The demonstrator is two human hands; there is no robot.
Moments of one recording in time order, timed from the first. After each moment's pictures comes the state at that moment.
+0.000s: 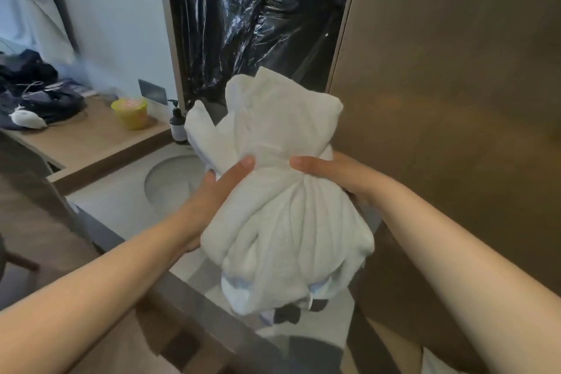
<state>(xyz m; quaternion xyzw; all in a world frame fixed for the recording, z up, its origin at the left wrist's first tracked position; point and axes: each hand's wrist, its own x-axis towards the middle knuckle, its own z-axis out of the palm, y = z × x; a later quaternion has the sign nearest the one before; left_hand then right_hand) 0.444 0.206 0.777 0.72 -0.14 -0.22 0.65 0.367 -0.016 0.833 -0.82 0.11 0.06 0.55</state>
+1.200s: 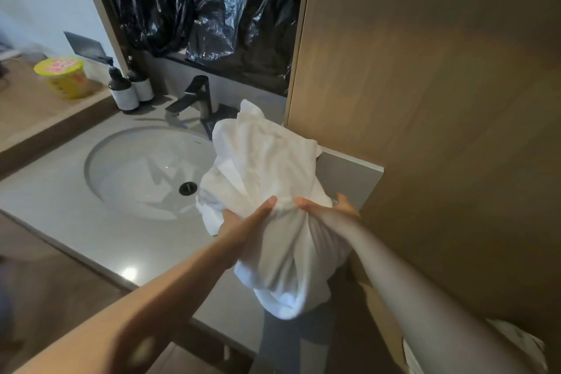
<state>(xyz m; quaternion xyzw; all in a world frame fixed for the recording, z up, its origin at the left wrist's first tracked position) 0.453 0.087 0.623 0.75 0.07 -0.34 0.56 0.377 -0.101 0.631 -0.74 0.47 0.05 0.47</state>
